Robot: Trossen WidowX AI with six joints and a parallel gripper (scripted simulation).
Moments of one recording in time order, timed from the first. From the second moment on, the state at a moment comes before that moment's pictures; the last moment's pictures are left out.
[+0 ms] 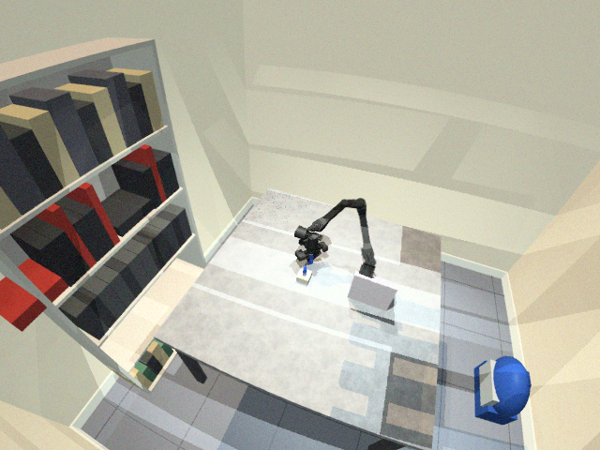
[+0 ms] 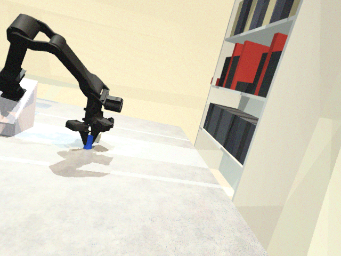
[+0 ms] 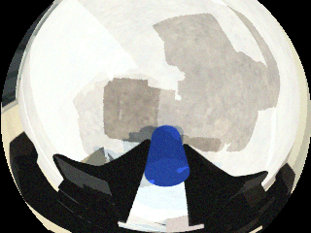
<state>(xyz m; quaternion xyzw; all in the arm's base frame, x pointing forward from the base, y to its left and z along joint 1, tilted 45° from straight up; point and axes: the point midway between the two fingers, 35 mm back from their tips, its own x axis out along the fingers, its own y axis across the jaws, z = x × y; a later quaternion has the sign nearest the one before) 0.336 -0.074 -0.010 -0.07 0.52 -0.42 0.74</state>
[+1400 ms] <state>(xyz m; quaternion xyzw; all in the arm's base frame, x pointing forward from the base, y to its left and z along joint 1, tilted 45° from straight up) 0.327 0.029 0.016 -0.06 0.52 -0.41 0.74</state>
